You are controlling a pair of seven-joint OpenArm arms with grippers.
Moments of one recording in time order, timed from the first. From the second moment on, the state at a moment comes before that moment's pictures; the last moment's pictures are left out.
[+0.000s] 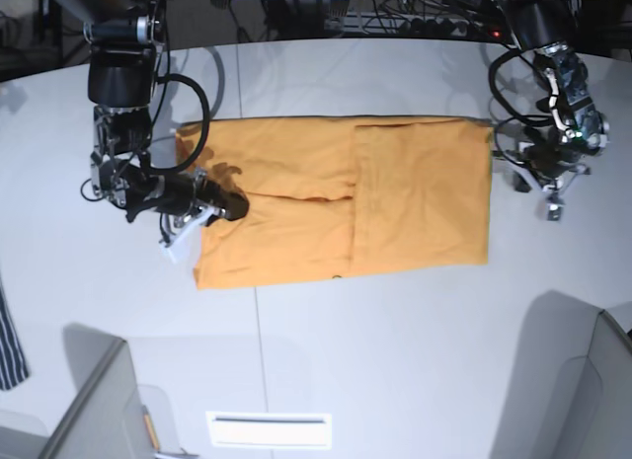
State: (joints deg) left arm 5.1 -15.3 -28.6 81.4 -11.5 -32.7 47.2; right arm 11.1 8.2 7.7 59.7 50.1 17.8 -63.9
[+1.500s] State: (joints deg) left arm 4.2 -12.4 -15.2 82.5 -1.1 -32.7 39.3; right arm 17.7 -0.8 -23.9 88.5 47.8 -9.2 -58.6
